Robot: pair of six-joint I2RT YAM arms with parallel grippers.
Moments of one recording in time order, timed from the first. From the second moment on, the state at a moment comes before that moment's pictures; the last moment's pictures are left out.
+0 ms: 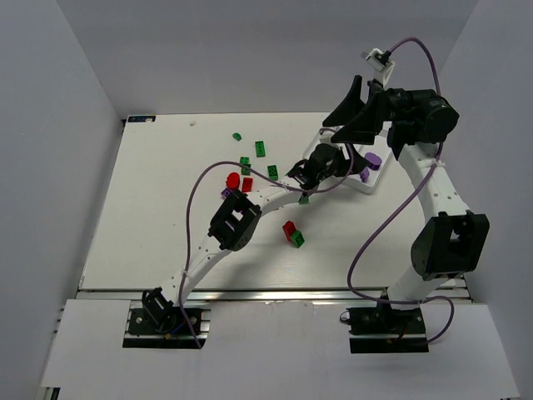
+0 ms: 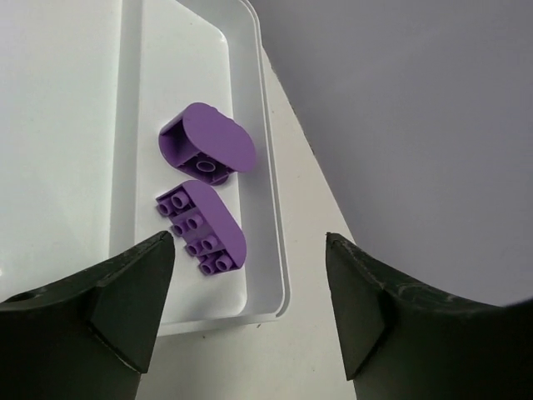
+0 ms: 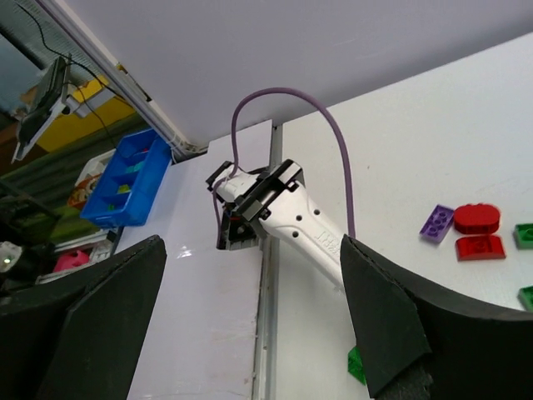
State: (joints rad) left arm -0.85 2.74 2.33 0.26 0.03 -0.80; right arm 0.11 1.63 1.55 1.26 -1.57 1.61
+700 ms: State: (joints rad) left arm -0.56 1.33 1.18 -0.06 -0.34 -0.54; right arm 0.37 1.52 1.91 -0.19 -0.42 -0.18
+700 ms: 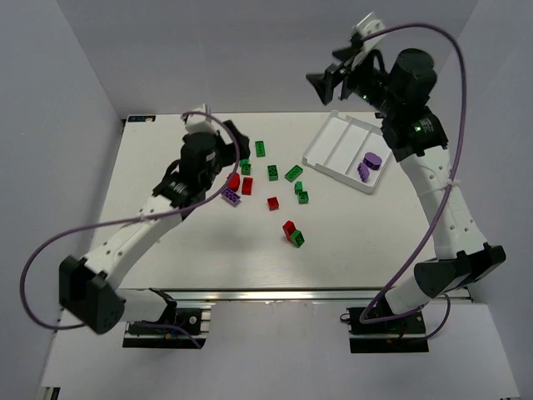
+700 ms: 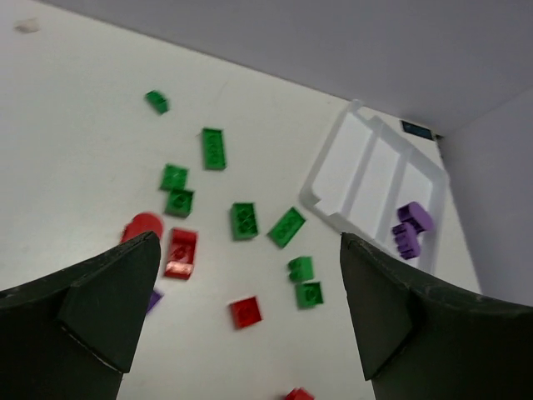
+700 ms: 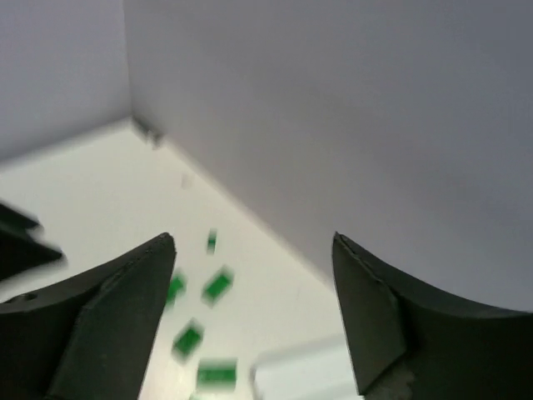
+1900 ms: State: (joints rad) left arm -0.57 0.88 0.78 -0.40 -0.50 -0.82; right arm 0.68 1.57 1.02 -0.56 -0.26 -0.20
